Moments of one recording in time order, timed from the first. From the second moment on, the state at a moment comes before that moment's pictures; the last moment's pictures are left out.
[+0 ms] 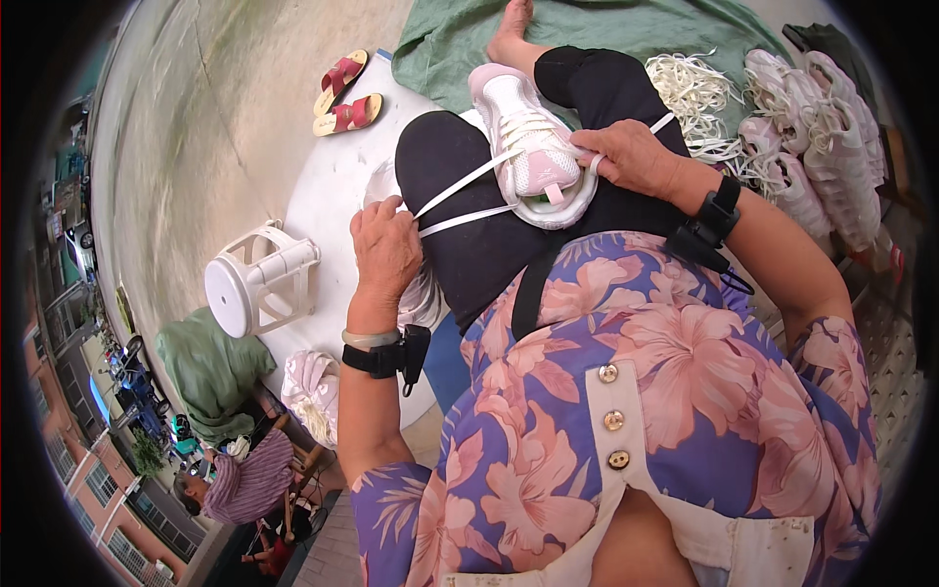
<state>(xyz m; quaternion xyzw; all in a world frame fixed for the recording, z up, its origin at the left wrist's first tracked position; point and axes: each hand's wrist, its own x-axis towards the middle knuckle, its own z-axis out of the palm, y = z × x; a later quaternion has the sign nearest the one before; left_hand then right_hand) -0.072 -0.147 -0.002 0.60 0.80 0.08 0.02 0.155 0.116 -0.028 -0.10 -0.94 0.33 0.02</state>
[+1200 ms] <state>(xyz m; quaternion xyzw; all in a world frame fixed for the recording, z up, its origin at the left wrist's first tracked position) -0.113 -0.246 -0.012 0.39 0.90 0.13 0.11 0.301 0.226 -0.078 -0.25 -0.89 0.37 0.09</state>
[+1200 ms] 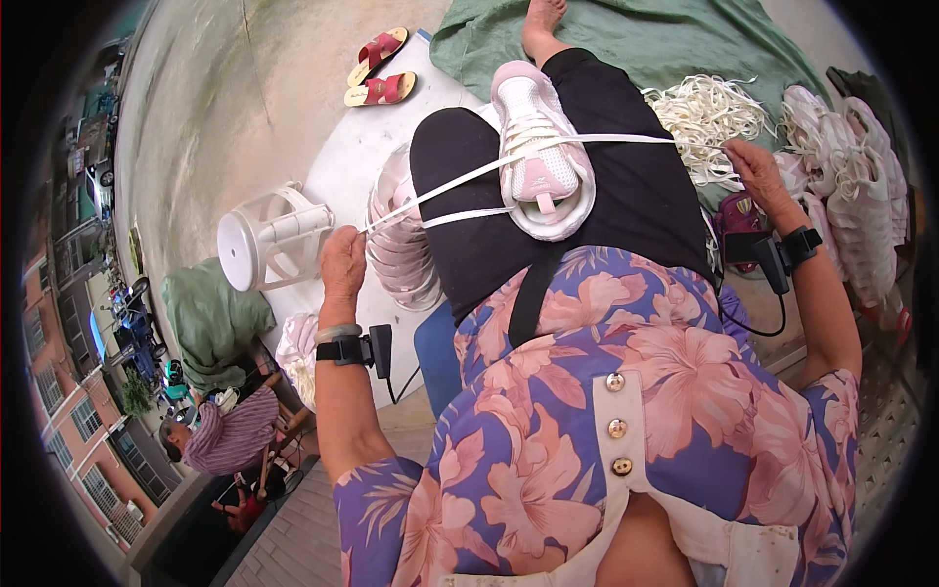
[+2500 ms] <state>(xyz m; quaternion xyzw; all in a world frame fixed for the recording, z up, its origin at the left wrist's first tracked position) -0.033 -0.046 0.002 0.09 0.74 0.46 0.48 0.134 0.101 -0.029 -0.37 -0.53 0.76 0.06</state>
